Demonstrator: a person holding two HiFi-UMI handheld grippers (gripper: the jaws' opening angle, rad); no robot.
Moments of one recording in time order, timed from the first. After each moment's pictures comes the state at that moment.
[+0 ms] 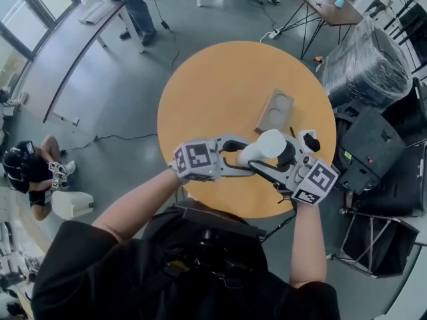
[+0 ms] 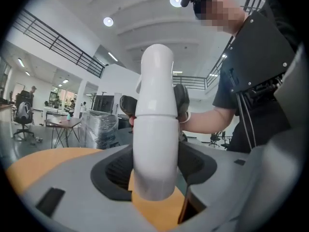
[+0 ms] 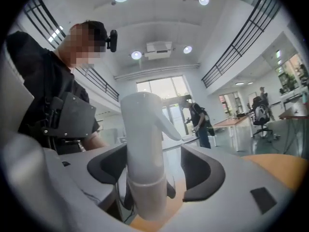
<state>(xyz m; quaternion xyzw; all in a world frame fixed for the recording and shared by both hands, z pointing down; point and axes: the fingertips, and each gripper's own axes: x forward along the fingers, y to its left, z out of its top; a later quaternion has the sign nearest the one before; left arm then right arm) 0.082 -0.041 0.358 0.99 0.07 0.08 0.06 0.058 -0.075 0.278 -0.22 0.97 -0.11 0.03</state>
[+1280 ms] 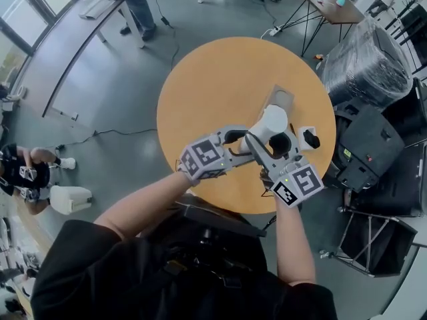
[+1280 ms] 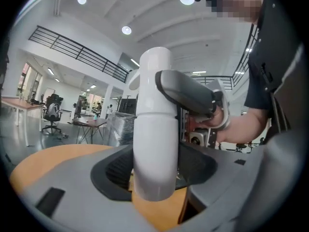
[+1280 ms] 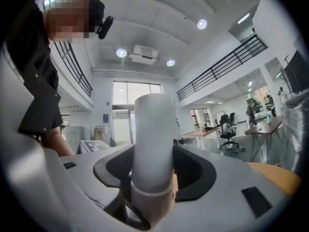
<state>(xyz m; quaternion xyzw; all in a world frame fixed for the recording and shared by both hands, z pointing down) 0.086 -0.077 0.367 0.99 -0.08 0.08 0.09 0.057 -0.106 0.278 -0.40 0.91 -0.07 0.04</state>
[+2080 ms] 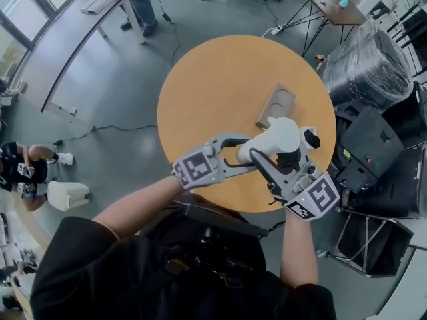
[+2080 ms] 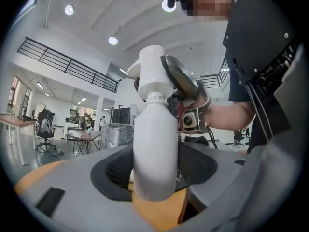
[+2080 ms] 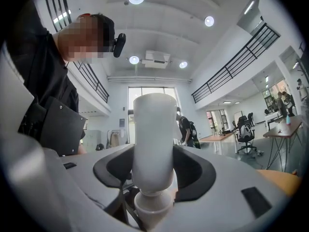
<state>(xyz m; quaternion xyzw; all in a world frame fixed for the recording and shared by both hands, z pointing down) 0.064 -0.040 0.350 1.00 -0.06 0.04 0.02 0.036 -0.063 0.227 -0.31 0.95 -0.04 0.06</state>
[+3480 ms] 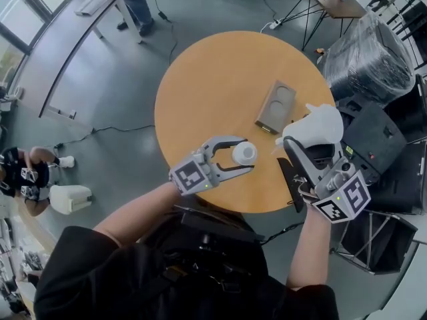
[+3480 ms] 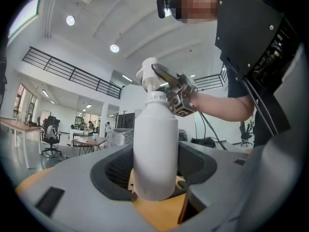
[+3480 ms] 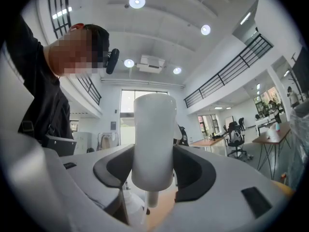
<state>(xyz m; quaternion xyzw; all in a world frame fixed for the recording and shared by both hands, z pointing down) 0.060 -0.055 0.374 1.00 -0.09 0.01 0.00 0.104 -0.097 0.193 -0.37 0.93 -0.04 0.07</state>
